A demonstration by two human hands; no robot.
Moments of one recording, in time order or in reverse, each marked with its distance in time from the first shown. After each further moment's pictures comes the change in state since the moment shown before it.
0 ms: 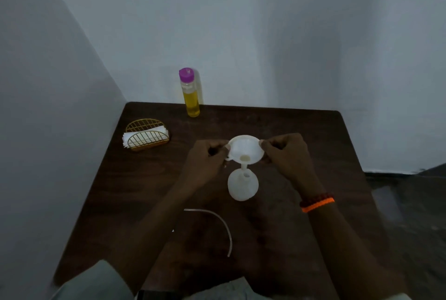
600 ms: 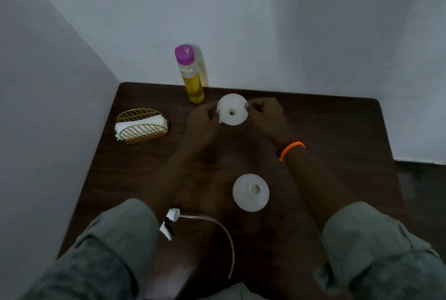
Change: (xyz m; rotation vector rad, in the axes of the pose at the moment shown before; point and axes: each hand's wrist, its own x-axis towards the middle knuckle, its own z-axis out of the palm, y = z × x) left_hand 0.151 -0.062 -0.003 0.289 0.168 0.049; right_hand 0.163 0.037 0.088 -0.035 -0.130 0.032
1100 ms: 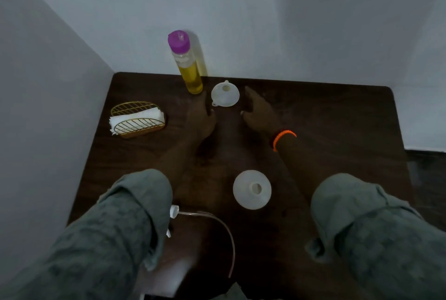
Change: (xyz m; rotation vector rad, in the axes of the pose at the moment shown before) left_hand 0.027 -0.050 0.026 0.226 0.000 -0.107; right_hand 0.026 0.036 0.033 -0.103 -0.240 0.025
